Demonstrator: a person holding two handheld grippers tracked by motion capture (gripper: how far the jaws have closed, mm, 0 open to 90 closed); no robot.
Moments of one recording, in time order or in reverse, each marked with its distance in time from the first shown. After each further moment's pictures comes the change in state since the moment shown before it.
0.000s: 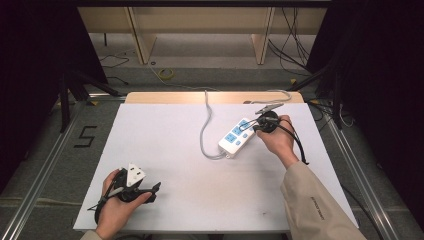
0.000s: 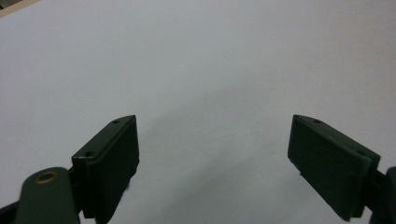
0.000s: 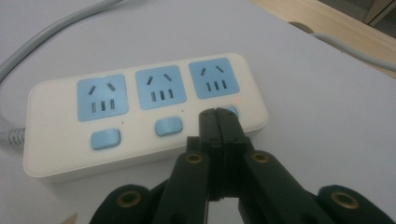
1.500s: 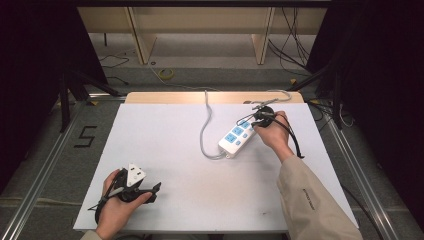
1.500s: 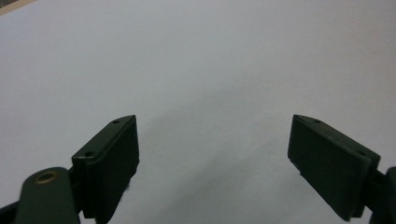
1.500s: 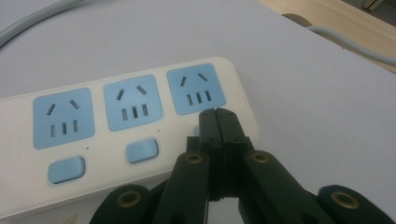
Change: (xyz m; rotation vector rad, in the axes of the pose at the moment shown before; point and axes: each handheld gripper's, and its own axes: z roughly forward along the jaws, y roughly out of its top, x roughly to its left) left arm -0.001 0.000 0.001 -0.005 -0.003 -0.009; right arm -0.010 0.013 0.024 0.049 -0.020 0.024
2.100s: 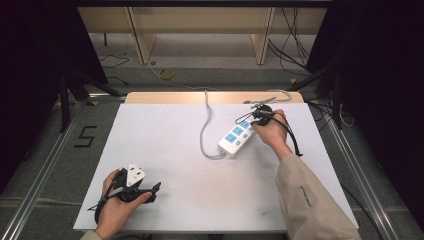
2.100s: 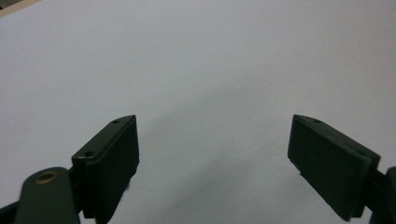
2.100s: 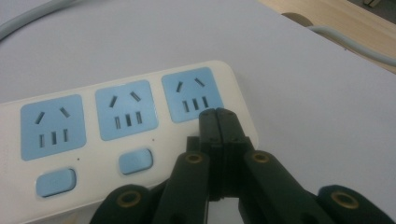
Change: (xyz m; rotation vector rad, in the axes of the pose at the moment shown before) left arm 0.001 0.000 -0.001 0.002 0.001 0.006; right arm -0.001 0.005 0.007 0.015 -0.002 0.003
